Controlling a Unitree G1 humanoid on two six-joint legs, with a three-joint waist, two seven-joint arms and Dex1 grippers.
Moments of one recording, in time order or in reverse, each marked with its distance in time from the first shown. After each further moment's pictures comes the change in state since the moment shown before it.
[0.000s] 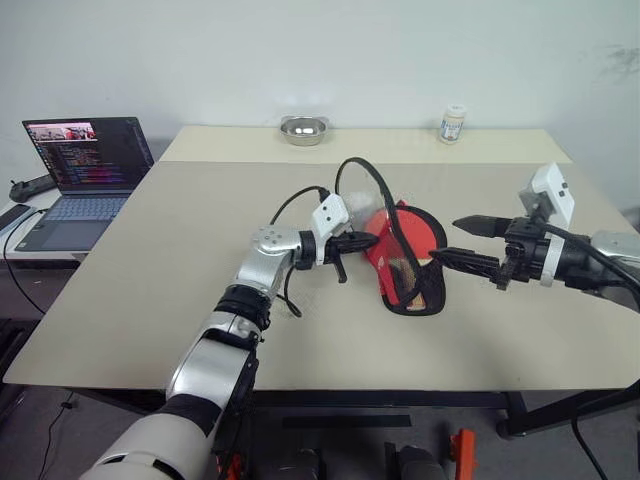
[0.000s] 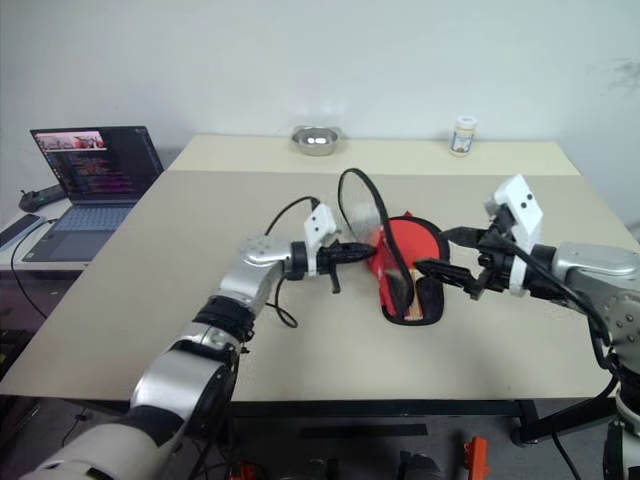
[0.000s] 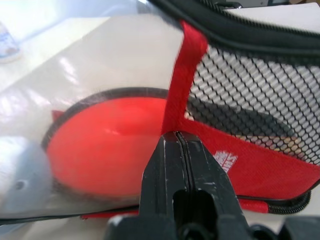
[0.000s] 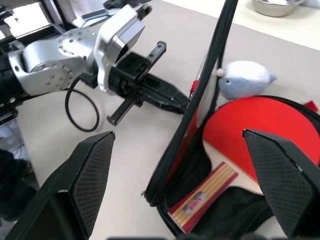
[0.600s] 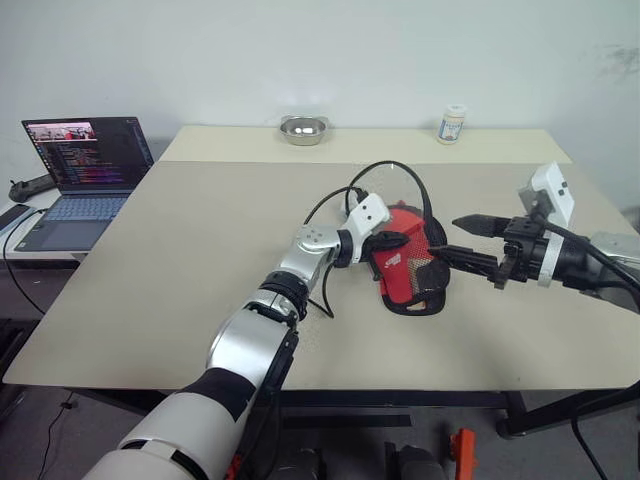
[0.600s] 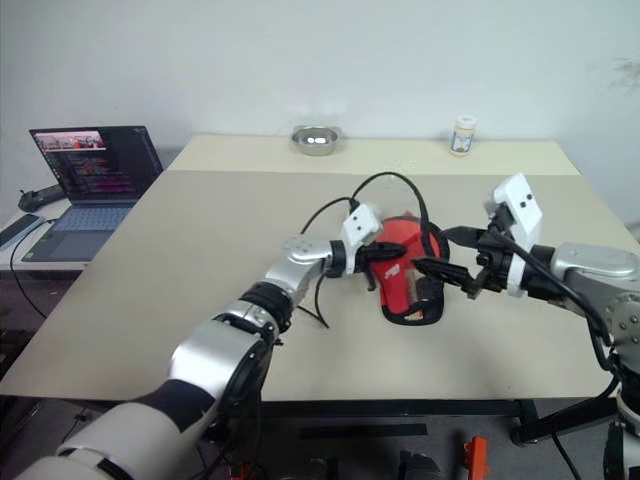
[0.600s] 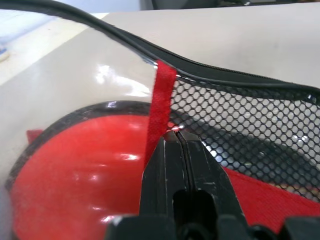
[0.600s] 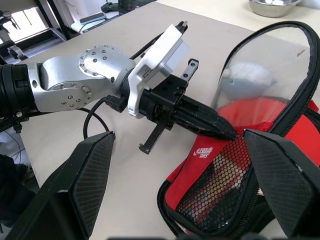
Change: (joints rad) left arm -0.181 -0.166 0.026 0.336 0.098 -0.121 0.166; right arm 0.007 -0.002 -0.001 -0.015 0.064 0.007 -0.069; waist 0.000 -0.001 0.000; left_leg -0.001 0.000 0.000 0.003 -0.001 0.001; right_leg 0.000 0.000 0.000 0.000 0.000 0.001
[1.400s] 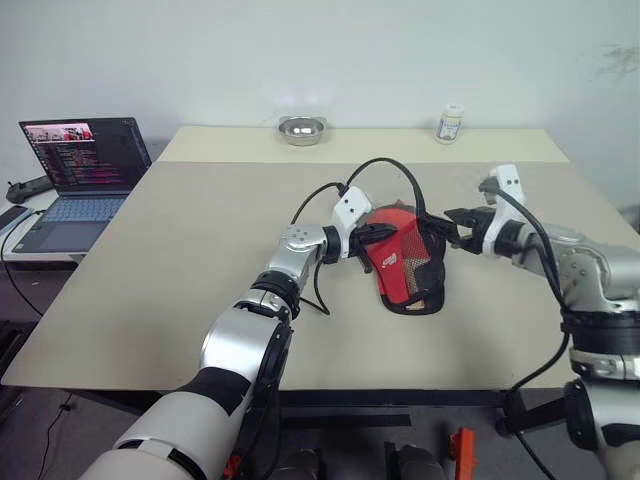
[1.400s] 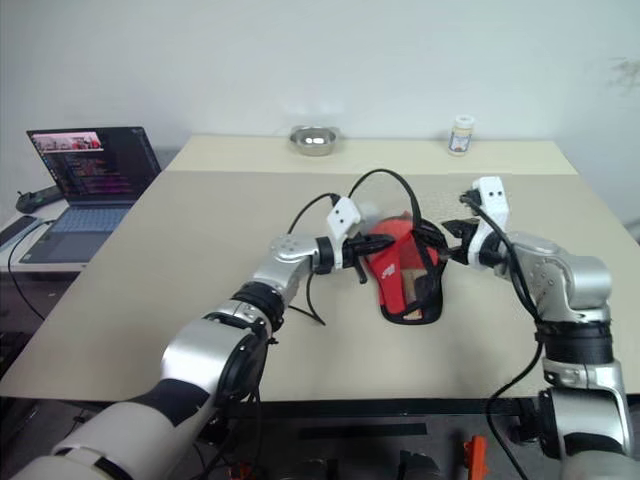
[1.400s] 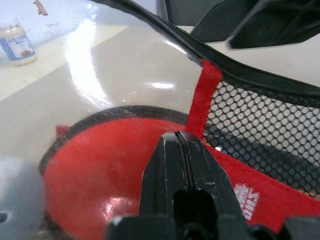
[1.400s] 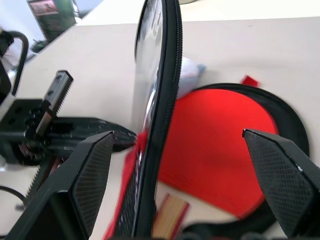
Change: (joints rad) left arm 0.010 0.039 0.114 0.020 -0.005 -0.033 -0.043; right arm -0.231 0.304 0.164 0.599 -0.320 -0.213 -0.096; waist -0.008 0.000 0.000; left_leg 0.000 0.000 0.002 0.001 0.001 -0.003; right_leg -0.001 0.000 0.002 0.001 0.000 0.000
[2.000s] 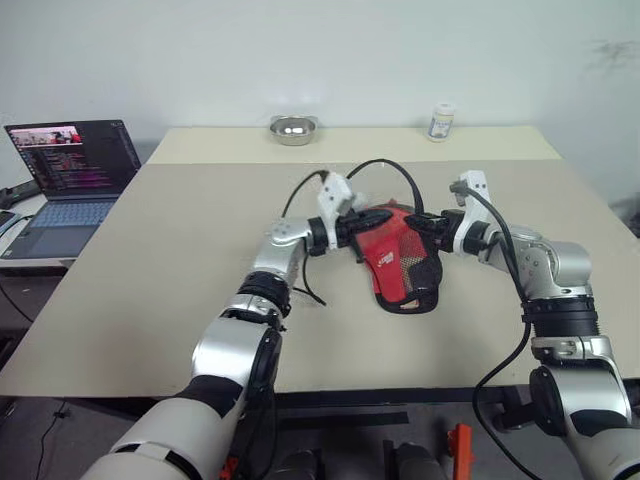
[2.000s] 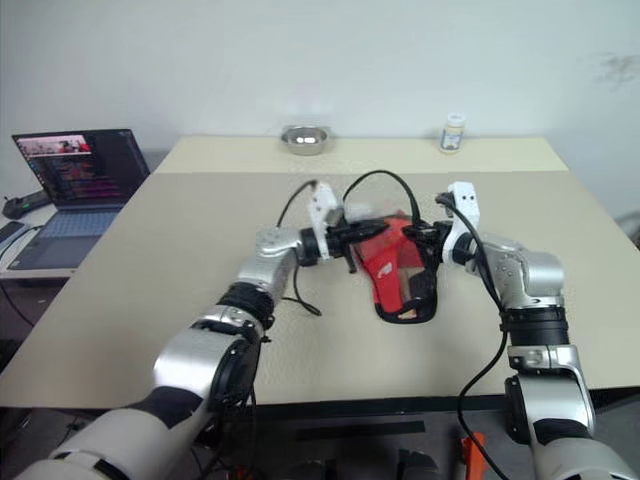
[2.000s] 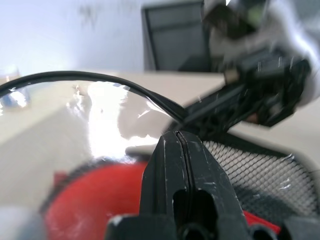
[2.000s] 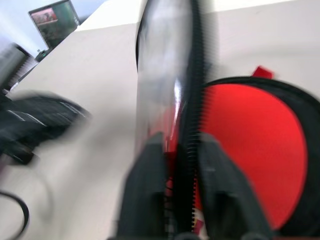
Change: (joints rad) left arm 0.138 0.101 0.090 -0.389 -0.199 0.181 -0.237; right arm -0.032 0.120 -0.016 0.069 -0.077 -0.044 -0.014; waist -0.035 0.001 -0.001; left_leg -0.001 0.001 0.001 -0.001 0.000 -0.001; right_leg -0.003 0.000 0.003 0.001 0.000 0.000
